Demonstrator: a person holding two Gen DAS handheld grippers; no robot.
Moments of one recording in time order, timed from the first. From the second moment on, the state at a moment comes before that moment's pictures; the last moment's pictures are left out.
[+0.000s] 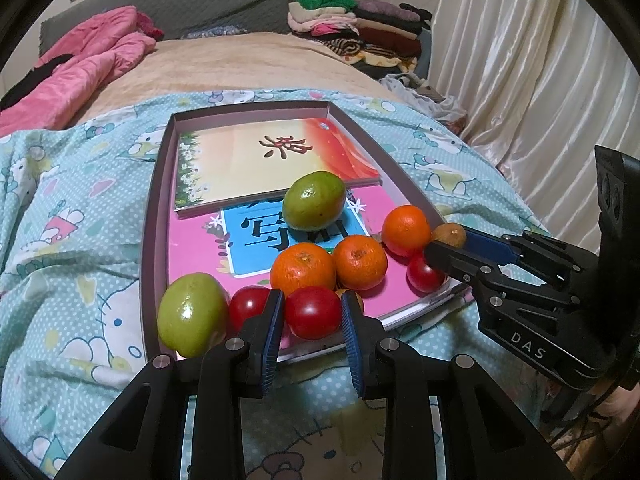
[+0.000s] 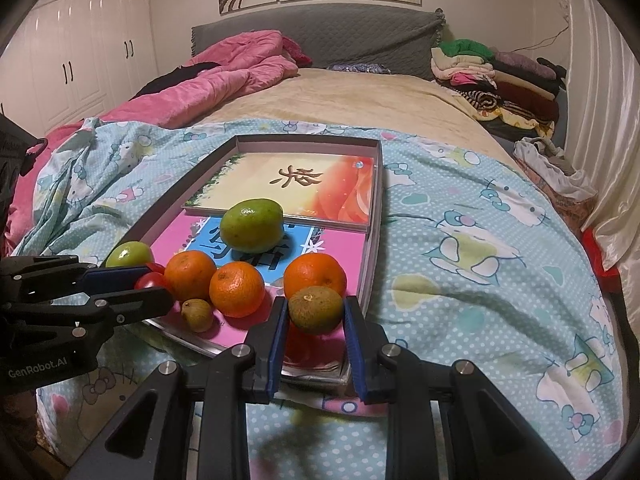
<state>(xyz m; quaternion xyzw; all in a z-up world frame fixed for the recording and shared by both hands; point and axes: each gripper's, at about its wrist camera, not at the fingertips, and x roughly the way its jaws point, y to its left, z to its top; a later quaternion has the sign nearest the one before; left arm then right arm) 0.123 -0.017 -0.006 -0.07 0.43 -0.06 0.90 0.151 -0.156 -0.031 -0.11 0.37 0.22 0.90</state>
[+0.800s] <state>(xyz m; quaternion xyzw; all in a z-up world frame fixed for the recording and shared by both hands) 0.123 -0.018 -0.007 -0.07 0.43 -0.06 0.90 0.150 -0.162 -0.024 -0.09 0.36 0.22 0.90</state>
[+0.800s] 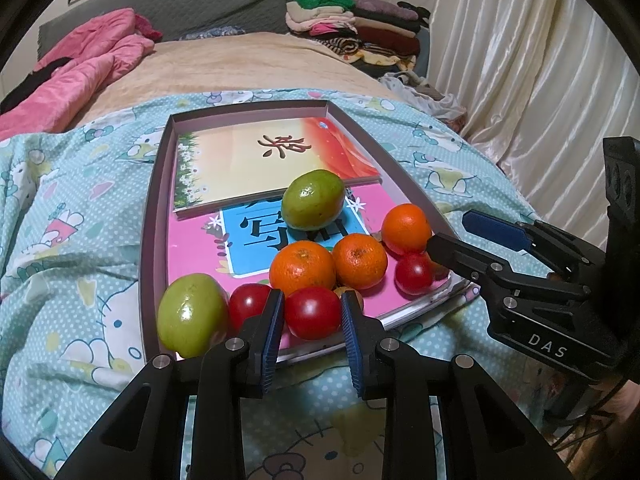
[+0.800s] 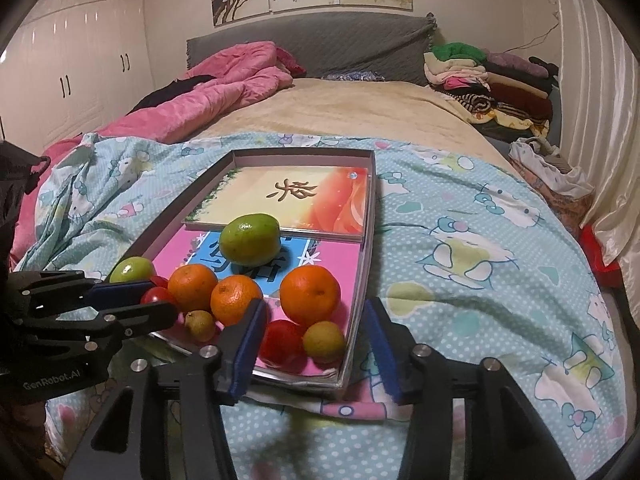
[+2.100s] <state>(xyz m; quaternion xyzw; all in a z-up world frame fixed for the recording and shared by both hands) 0.056 0.013 0.036 -0.13 0.40 0.01 0.91 0.074 -0.176 0.052 0.00 0.24 0.19 0.95</state>
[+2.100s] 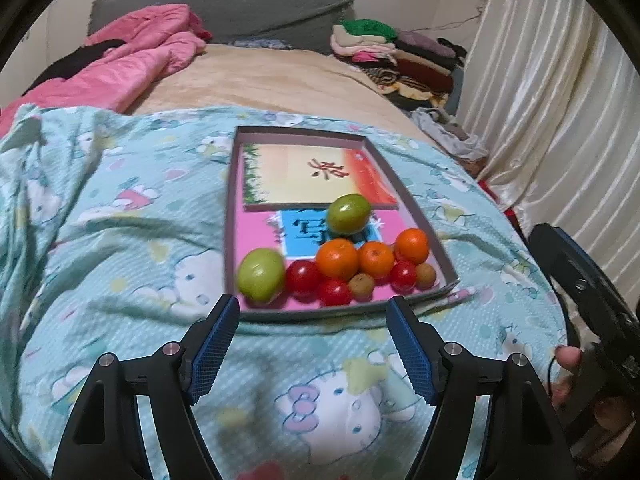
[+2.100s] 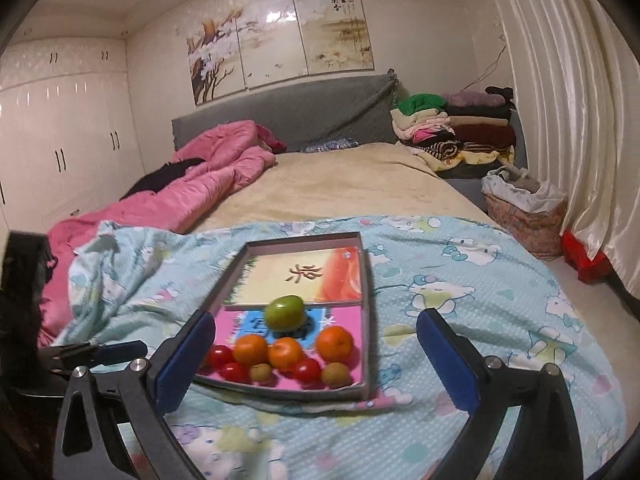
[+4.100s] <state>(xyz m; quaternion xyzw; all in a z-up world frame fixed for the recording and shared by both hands) 0.008 0.013 0.012 -0.10 0.42 0.06 0.90 0.027 -0.154 0.008 -0.05 0.32 0.19 0.93</state>
